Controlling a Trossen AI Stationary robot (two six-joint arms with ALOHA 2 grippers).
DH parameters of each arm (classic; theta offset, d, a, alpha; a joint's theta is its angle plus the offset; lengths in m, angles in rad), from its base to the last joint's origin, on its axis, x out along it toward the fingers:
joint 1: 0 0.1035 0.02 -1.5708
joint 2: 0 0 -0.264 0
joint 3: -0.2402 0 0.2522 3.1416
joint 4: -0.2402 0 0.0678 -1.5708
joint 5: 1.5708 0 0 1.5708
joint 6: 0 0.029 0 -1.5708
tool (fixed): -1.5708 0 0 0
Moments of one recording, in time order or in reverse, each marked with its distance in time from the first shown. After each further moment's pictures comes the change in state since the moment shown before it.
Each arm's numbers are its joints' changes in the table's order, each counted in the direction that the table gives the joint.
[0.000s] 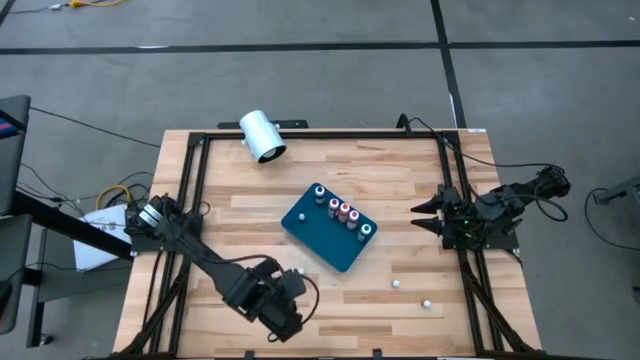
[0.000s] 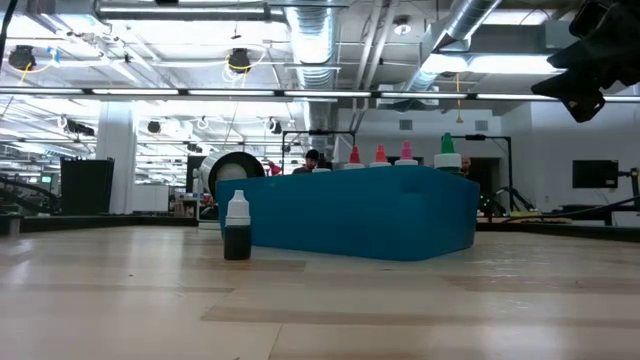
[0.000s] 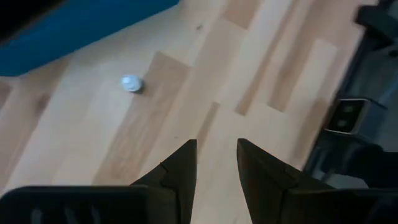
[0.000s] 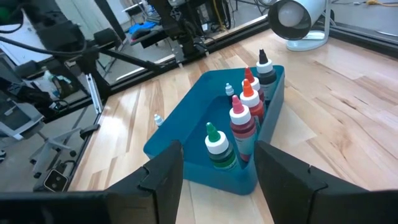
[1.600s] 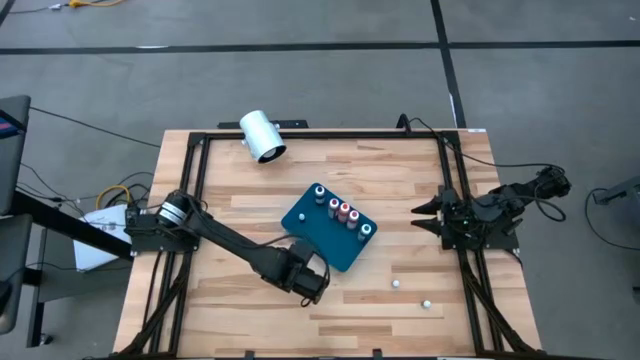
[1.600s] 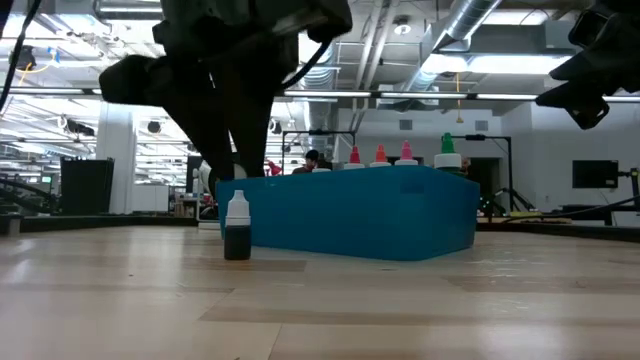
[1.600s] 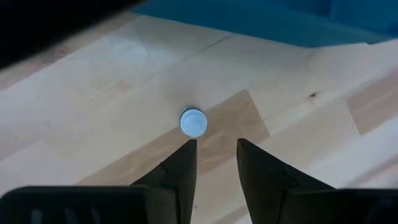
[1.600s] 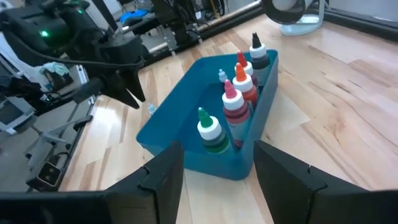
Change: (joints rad) left arm 0.198 0.094 0.170 0.138 -0.057 -0.443; right arm 0.000 0.001 0.000 -0.056 0.002 0.041
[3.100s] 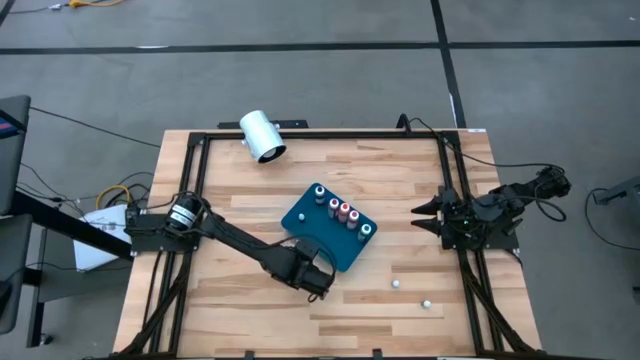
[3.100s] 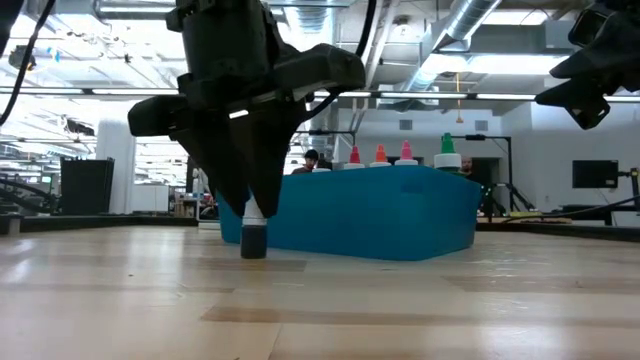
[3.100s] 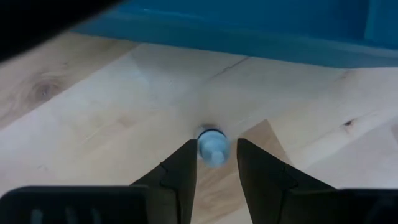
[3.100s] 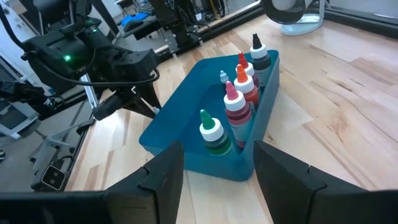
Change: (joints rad) left arm 0.035 0.075 -0.001 0.024 0.036 0.082; right arm 0.000 0.001 0.000 0.005 0.000 0.020
